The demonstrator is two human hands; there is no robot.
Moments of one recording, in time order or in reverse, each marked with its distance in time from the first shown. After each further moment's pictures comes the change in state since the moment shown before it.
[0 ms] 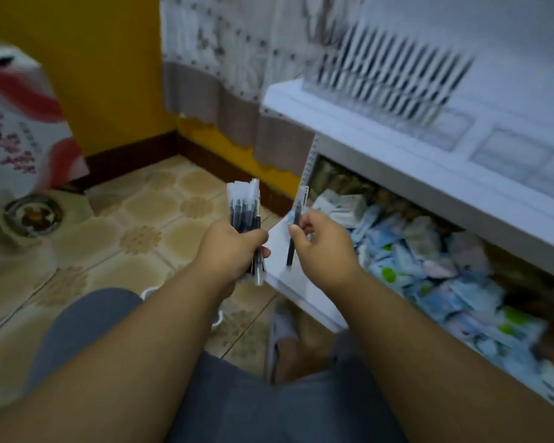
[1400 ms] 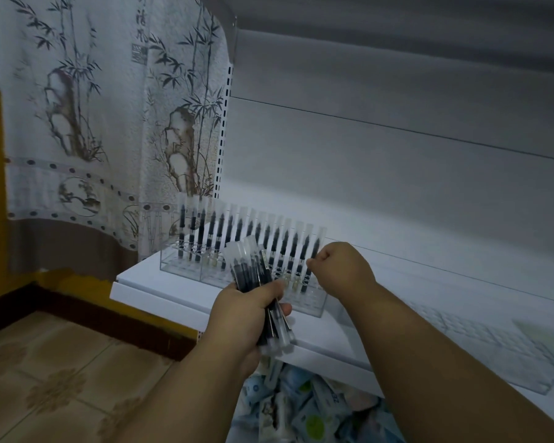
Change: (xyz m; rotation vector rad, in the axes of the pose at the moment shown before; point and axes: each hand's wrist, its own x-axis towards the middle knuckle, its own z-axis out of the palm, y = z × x) left_hand 0.066 0.187 0.189 -0.467 -0.407 -0.060; right_hand 0.194 0.059 -0.236 -0.271 0.306 0.366
